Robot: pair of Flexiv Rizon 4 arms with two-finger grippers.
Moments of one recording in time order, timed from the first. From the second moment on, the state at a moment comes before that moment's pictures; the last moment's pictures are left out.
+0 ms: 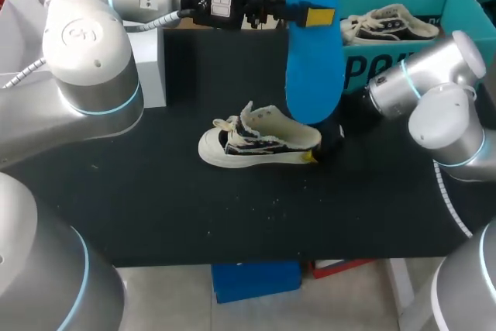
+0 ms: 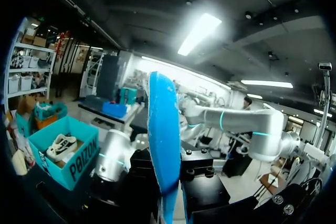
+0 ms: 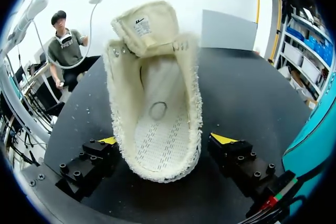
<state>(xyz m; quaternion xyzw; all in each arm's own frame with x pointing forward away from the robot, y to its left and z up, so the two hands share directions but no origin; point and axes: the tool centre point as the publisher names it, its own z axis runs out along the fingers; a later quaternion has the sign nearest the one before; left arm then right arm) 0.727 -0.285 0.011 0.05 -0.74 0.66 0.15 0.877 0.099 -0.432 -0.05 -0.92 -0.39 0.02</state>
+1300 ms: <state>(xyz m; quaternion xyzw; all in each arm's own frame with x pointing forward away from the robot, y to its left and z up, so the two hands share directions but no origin) 0.727 -0.285 0.011 0.05 -0.74 0.66 0.15 0.881 0.109 -0.410 -0.02 -0.99 -0.12 0.01</state>
